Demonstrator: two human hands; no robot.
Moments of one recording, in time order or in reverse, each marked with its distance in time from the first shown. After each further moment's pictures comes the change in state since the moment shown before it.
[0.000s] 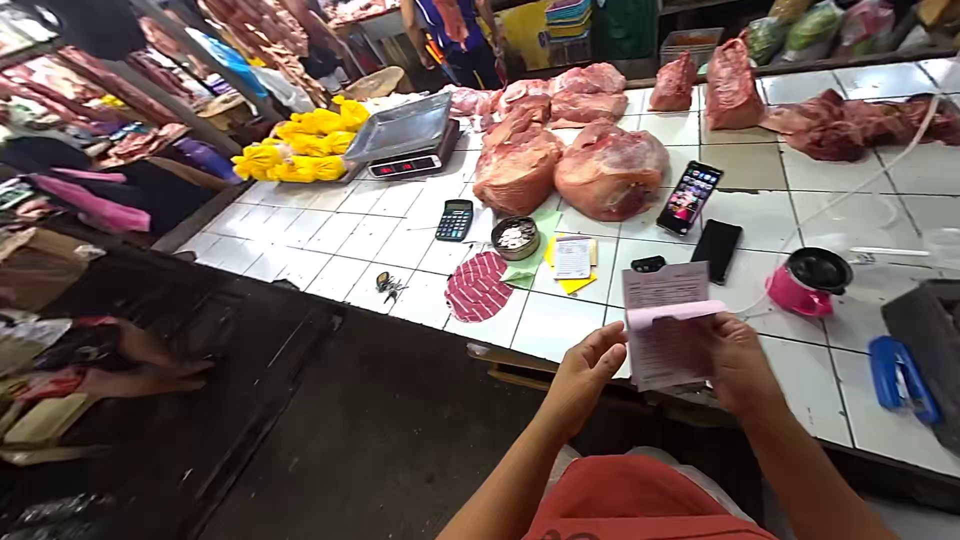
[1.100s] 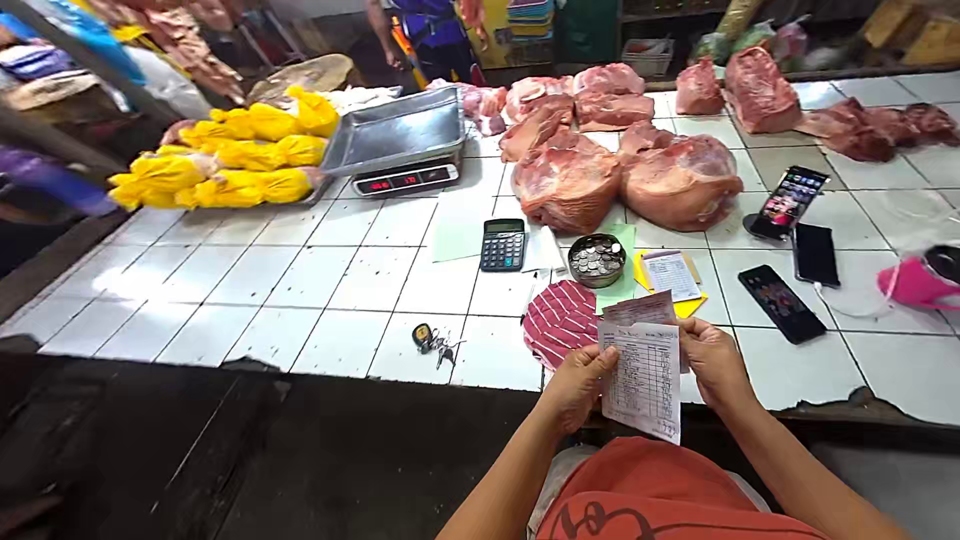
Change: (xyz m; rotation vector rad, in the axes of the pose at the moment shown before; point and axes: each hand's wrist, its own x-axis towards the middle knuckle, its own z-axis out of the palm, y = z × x) left_hand 0.053 0.034 -0.338 -0.303 -0.239 -0.332; right_hand 0.062 0.111 0.306 -0.234 0.361 0.117
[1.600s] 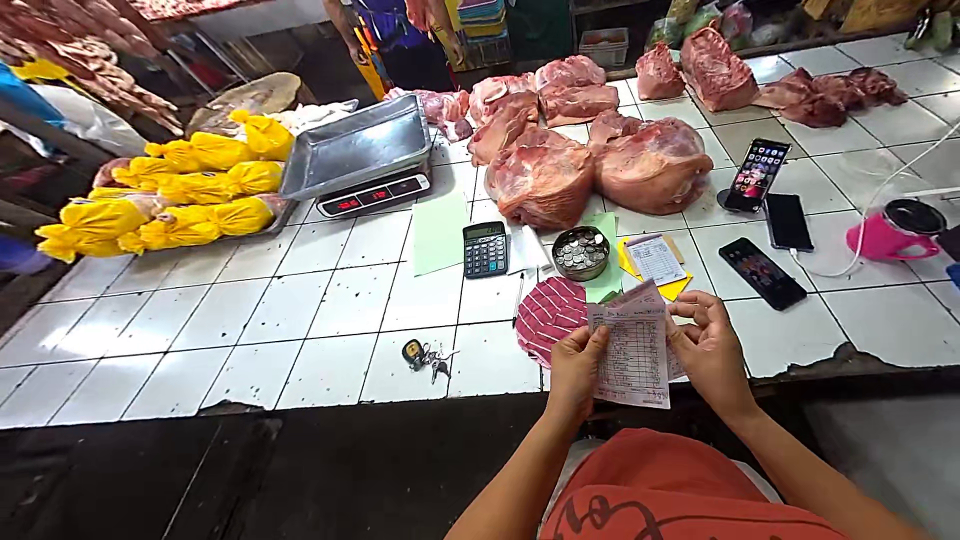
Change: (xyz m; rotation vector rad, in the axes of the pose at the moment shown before) left_hand 0.012 -0.005 0.014 0.075 0.250 0.211; right_hand -0.027 0.009 0.000 -0.228 0.057 -0.437
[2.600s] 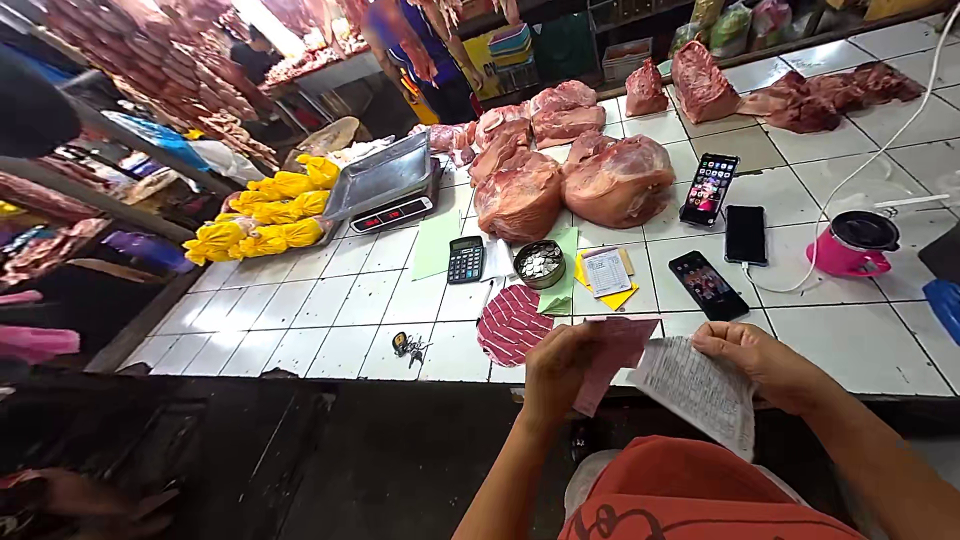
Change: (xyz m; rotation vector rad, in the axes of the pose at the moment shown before) left_hand -0.027 -0.037 0.138 0.670 -0.083 1.017; right_hand 0.058 0.016 -0.239 0.347 -0.602 0.516
